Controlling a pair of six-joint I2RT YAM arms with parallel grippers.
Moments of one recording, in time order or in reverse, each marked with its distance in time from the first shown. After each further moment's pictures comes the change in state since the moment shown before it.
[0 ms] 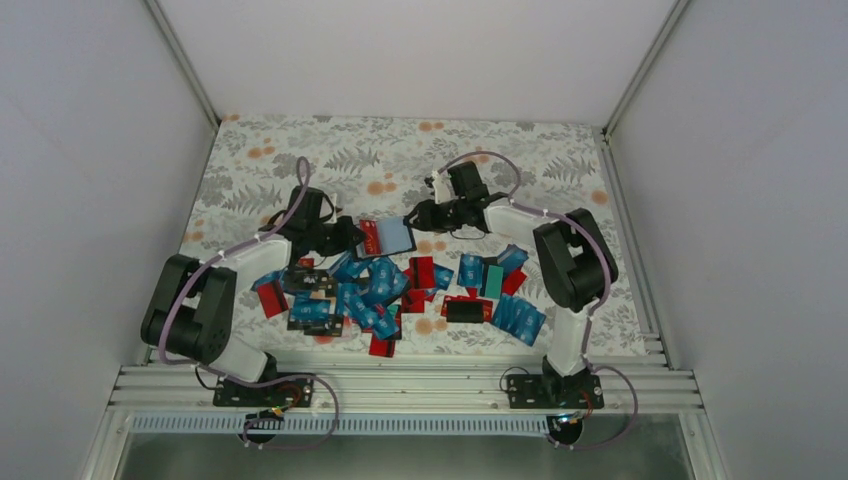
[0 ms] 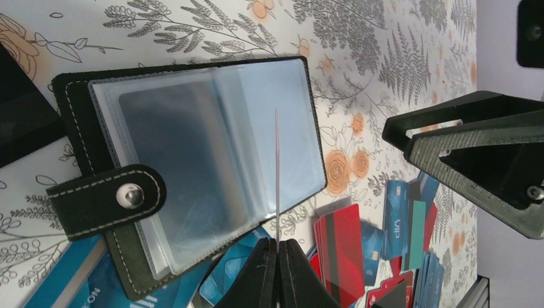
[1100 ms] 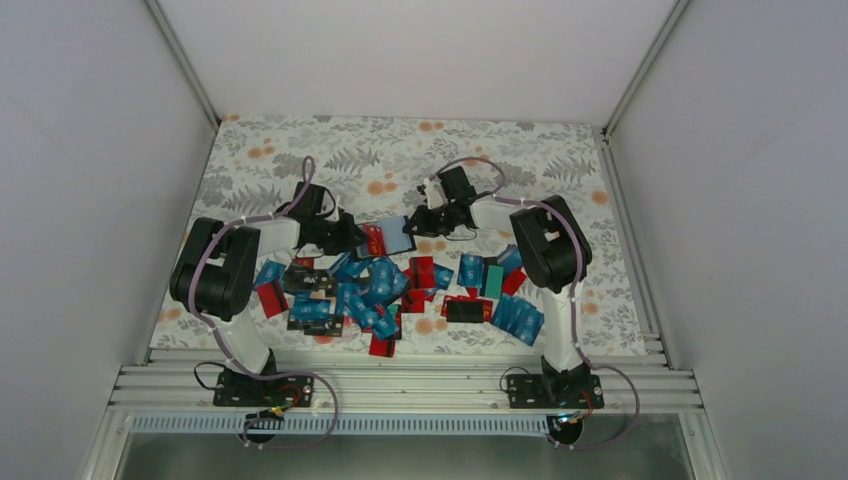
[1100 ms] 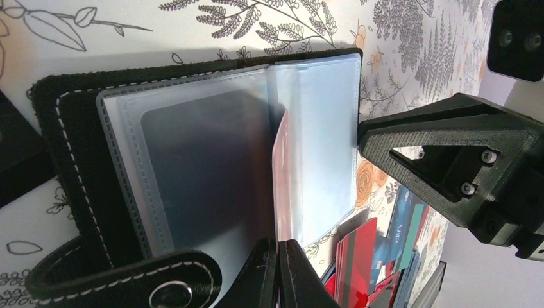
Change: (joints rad) left arm 0.067 0.272 0.111 0.013 0.166 -0.034; right arm 0.000 0.213 0.125 -0.031 -0.018 -0.039
